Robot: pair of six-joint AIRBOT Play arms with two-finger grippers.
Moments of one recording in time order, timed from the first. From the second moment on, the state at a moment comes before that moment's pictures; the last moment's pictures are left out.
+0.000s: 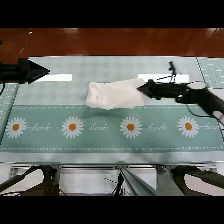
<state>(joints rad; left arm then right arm) 0.35 -1.23 1.18 0.56 -1.31 -1.11 0.01 -1.30 0.87 -0.34 0.88 1.09</state>
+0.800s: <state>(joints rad) 0.25 -1.34 1.03 0.56 -1.10 -1.08 -1.11 -0.84 1.12 -1.25 1.64 1.55</state>
